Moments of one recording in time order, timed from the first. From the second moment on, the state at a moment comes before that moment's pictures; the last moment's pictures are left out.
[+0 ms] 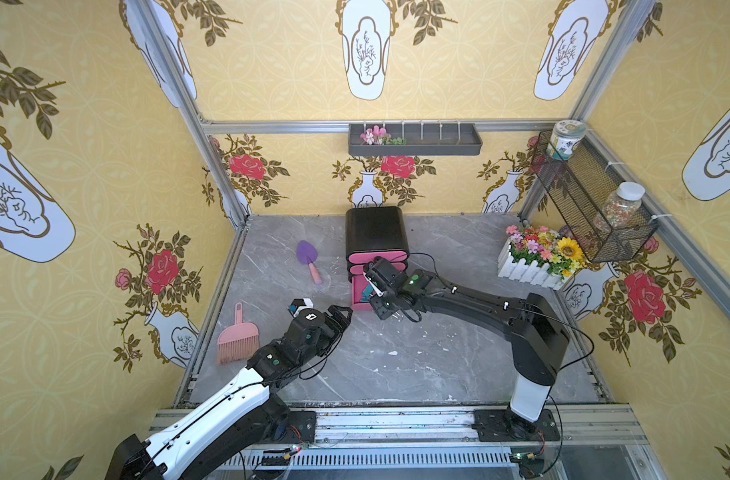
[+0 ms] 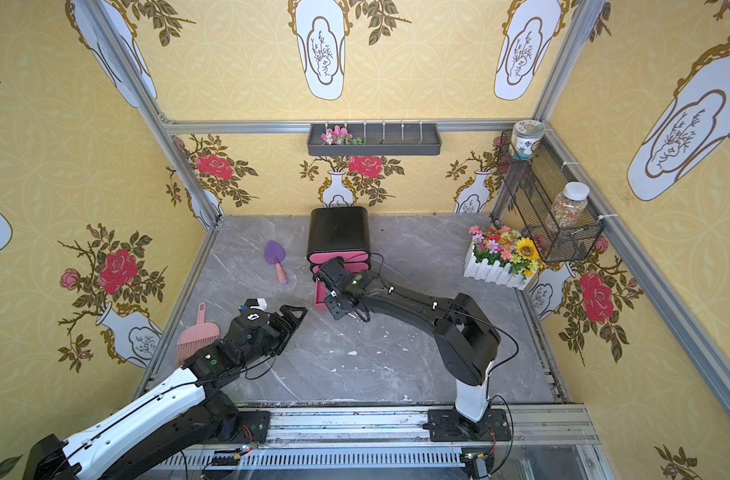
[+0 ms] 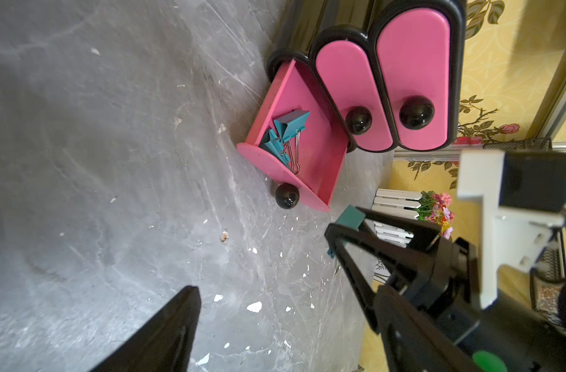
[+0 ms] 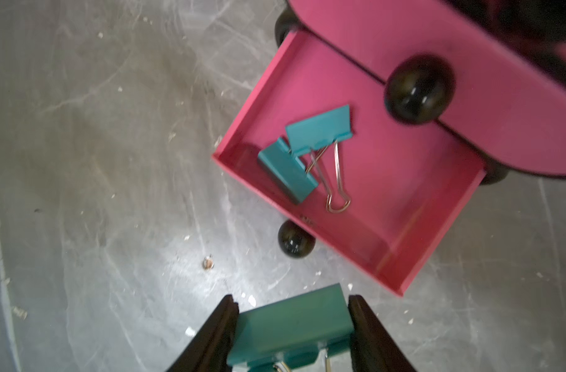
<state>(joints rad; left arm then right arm) -0.69 0.76 0.43 -0.28 -0.08 -1.35 0.87 1.86 1.47 -0.68 0.14 0.16</state>
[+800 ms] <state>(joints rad) -0.65 0.78 0.41 -0.26 -0.03 -1.35 0.86 2.07 1.63 -0.56 0.32 -0.32</state>
